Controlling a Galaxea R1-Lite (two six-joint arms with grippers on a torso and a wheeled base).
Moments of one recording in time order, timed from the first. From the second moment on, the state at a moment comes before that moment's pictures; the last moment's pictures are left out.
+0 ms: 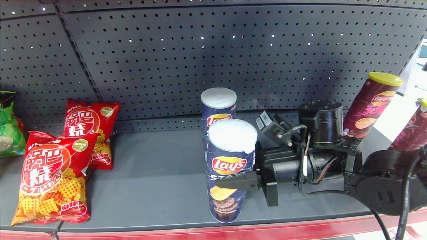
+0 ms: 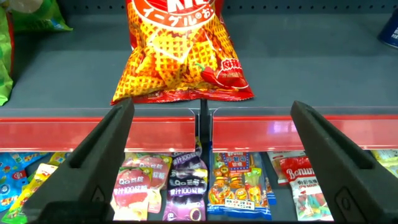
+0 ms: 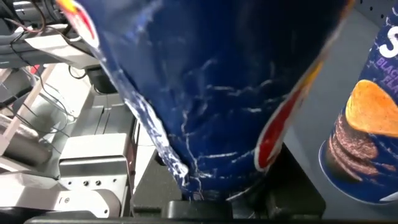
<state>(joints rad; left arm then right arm) 0.00 0.00 0.00 0.00 0.03 -0.02 0.67 1.80 -0.86 -0.58 0.86 -0.20</state>
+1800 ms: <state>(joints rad) 0.00 0.00 0.00 0.00 0.03 -0.02 0.67 1.83 -0.88 -0.60 0.84 -0.20</state>
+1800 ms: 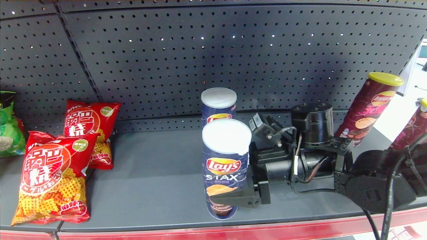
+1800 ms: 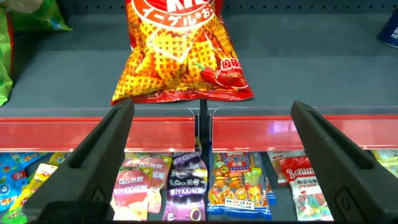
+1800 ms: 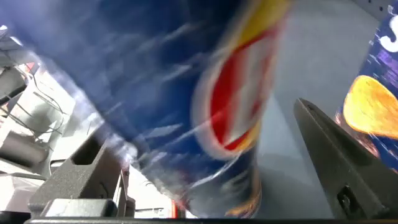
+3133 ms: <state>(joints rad) 0.00 0.00 0.00 0.00 0.03 -0.02 0.16 0.68 -0.14 -0.41 0.38 -0.01</state>
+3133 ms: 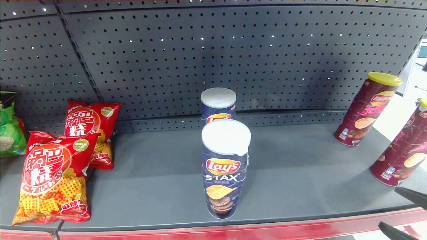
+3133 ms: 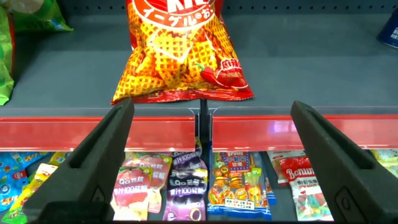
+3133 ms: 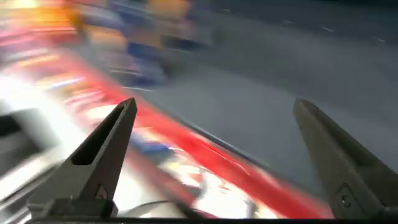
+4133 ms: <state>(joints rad) 0.00 0.00 0.00 0.00 0.03 -0.02 -0.01 0.01 0.00 -0.06 -0.06 -0.03</state>
